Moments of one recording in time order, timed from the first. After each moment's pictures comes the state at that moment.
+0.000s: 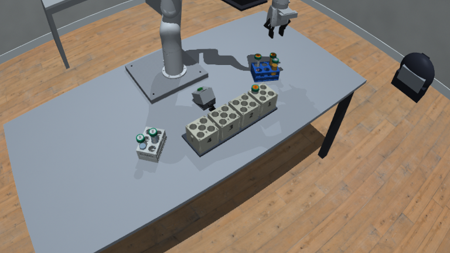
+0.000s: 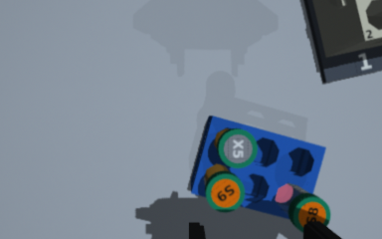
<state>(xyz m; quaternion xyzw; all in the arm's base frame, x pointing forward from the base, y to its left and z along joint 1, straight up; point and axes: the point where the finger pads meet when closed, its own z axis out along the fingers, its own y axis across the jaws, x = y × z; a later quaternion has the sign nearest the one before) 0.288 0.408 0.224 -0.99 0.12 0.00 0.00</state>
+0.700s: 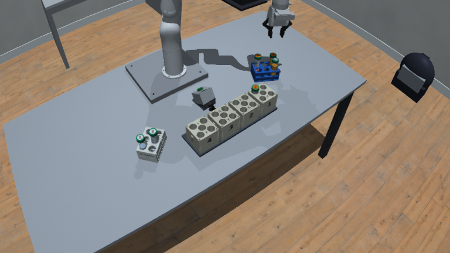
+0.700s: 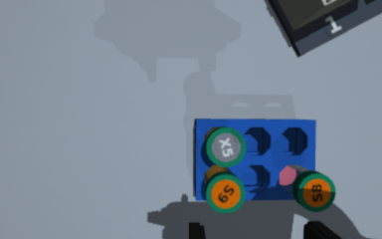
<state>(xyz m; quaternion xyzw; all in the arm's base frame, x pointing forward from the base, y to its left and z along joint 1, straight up) 0.288 0.408 0.221 -0.97 0.25 0.00 0.00</state>
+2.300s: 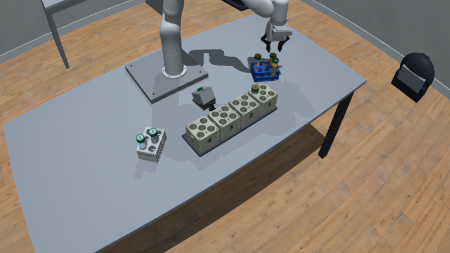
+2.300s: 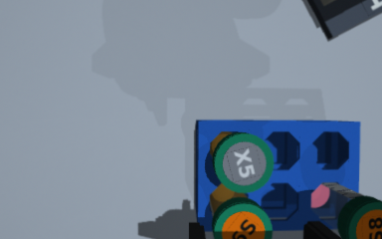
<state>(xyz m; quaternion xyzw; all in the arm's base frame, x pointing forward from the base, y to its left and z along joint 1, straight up) 0.288 0.407 0.134 -0.97 0.25 0.00 0.00</state>
